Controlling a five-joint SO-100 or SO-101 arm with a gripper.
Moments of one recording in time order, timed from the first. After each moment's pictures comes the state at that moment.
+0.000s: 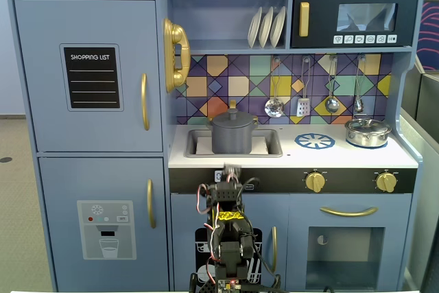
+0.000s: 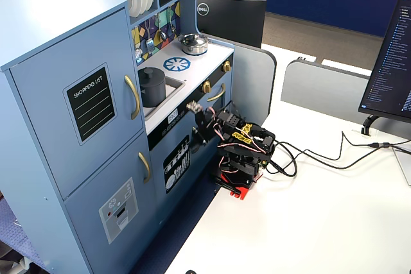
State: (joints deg) arm -4.5 176.1 165.8 64.0 -78.4
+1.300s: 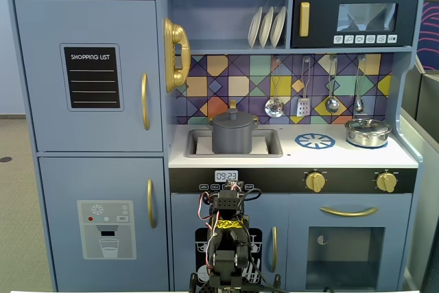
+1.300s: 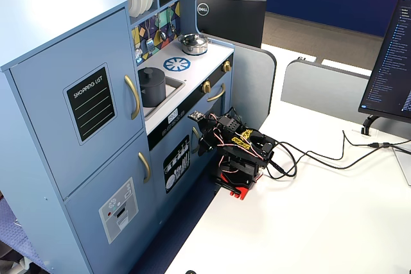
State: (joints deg) arm 1.3 182.5 172.0 77.3 -86.3
